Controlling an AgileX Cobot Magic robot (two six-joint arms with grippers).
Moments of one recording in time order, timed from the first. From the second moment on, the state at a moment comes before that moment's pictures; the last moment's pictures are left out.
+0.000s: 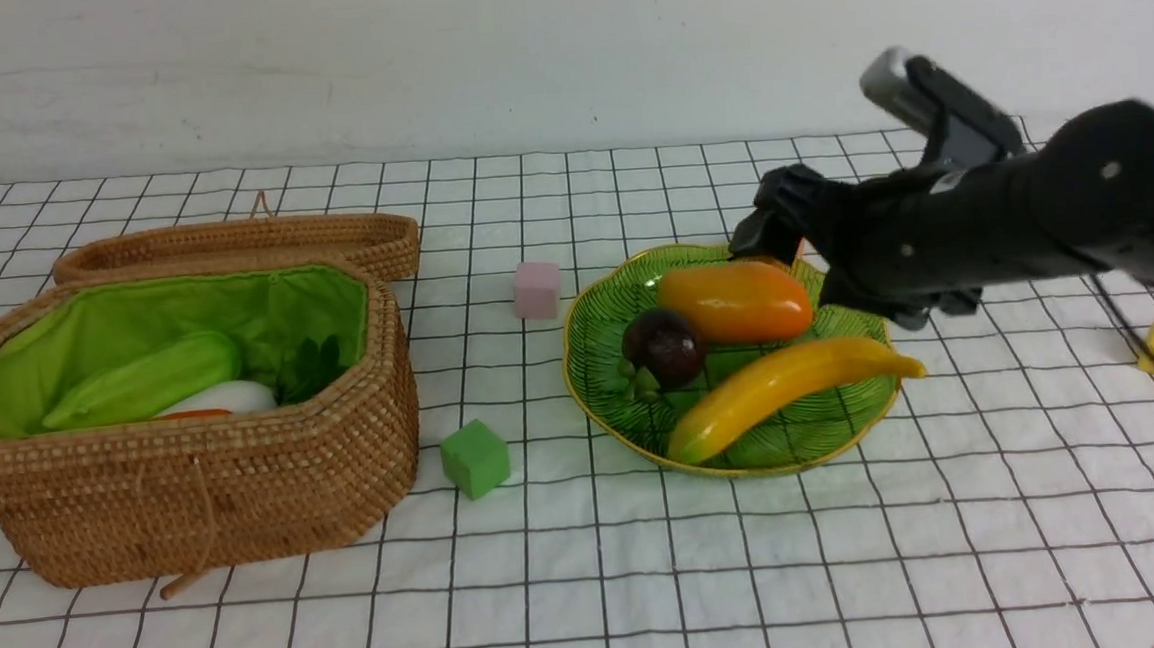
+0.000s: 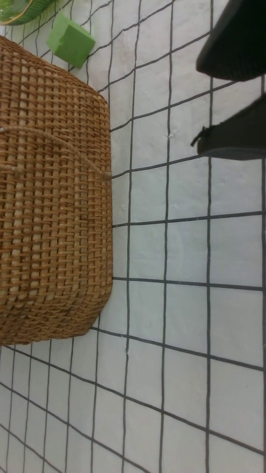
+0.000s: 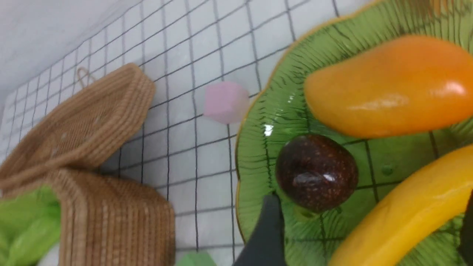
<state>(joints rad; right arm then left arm) 0.32 1.62 -1.18 0.58 0.29 0.04 -0.07 -0.01 0.03 0.01 0.39 -0.12</state>
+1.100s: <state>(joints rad) 0.32 0.86 -1.14 0.10 1.08 0.05 -0.07 -0.01 0.03 0.01 0.39 -0.12</state>
